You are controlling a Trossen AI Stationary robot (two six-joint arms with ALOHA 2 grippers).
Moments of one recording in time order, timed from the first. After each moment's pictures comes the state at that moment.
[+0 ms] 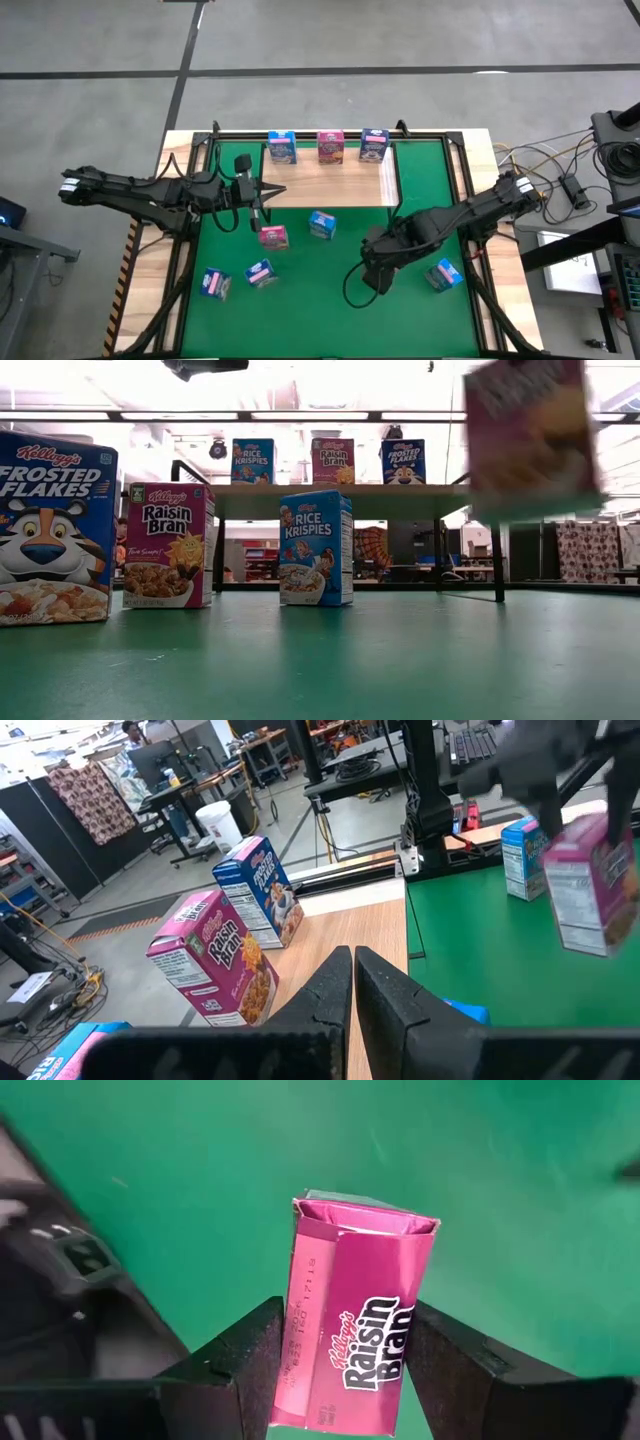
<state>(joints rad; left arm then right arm) -0.11 0.92 0.77 -0.02 -0.38 0.28 0.39 1.67 1.66 -1.27 -0.03 1.02</state>
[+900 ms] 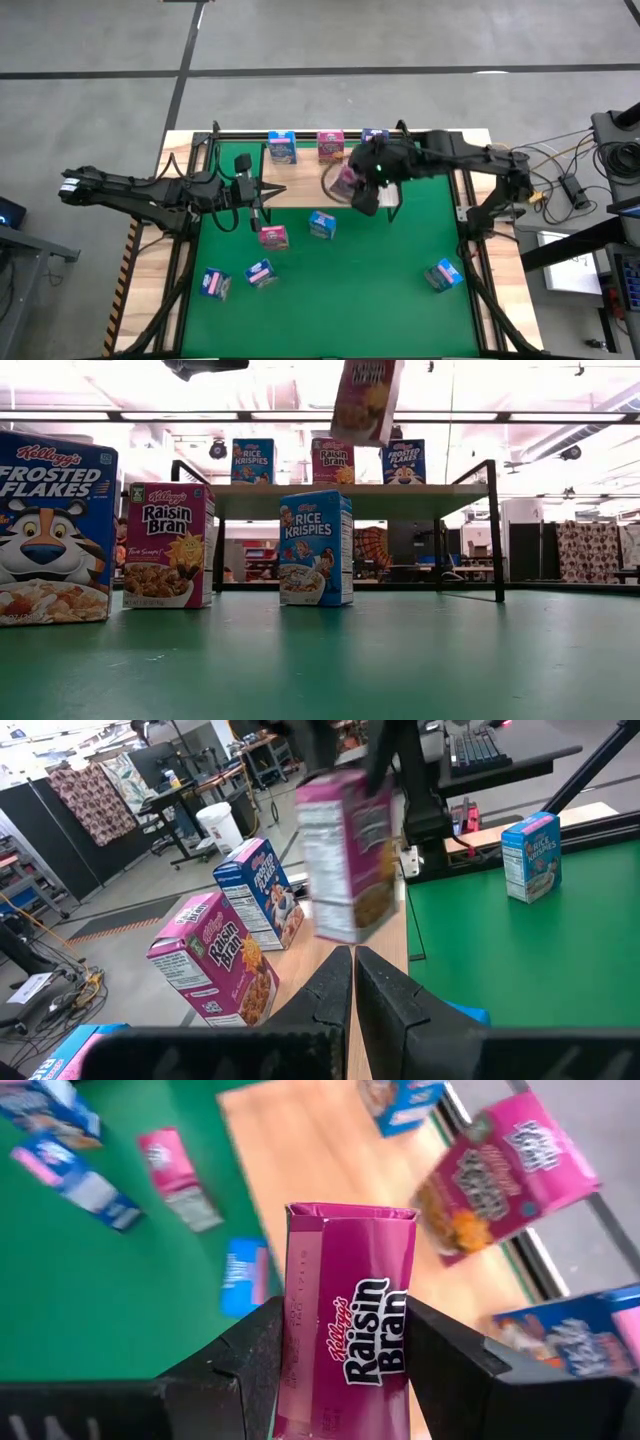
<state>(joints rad) -0.11 0.92 0.77 -0.01 -0.38 0.28 -0.02 1.67 2.02 -1.27 0.20 0.24</state>
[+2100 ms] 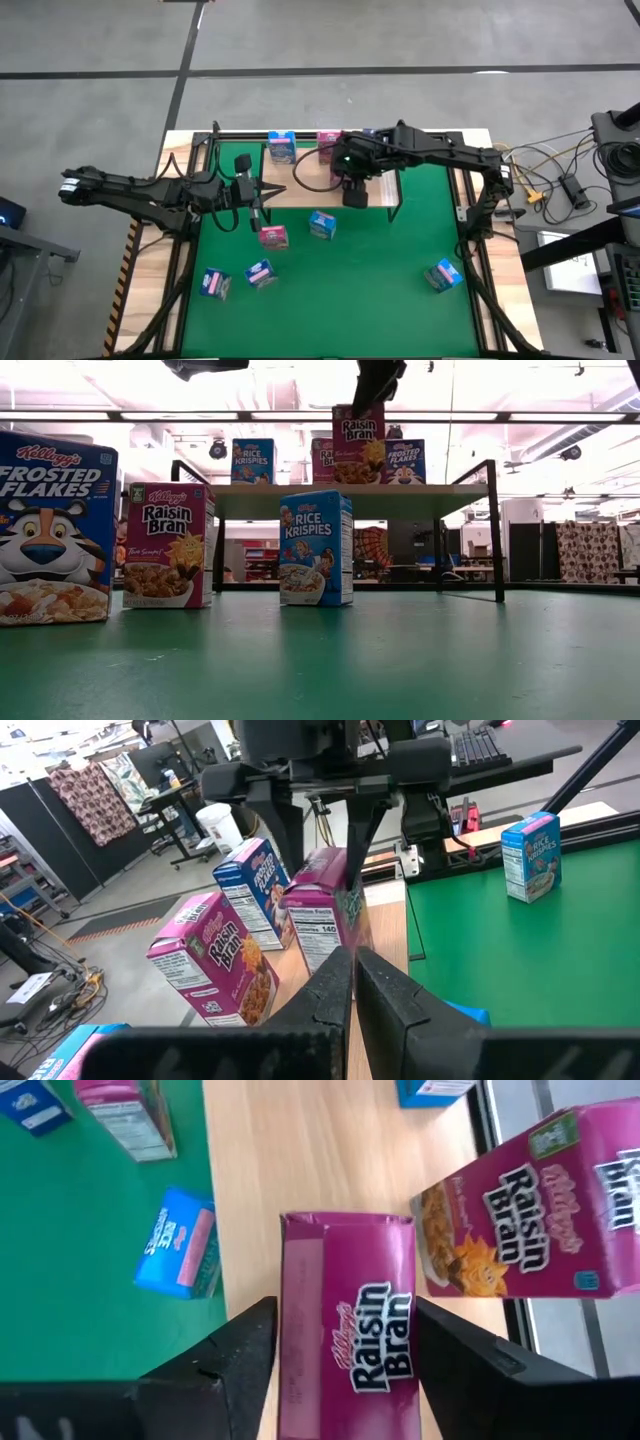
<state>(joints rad) -0.11 0.92 0.77 -0.02 -0.38 0.28 -0.13 1.80 2.00 -1.24 0.13 -0.09</state>
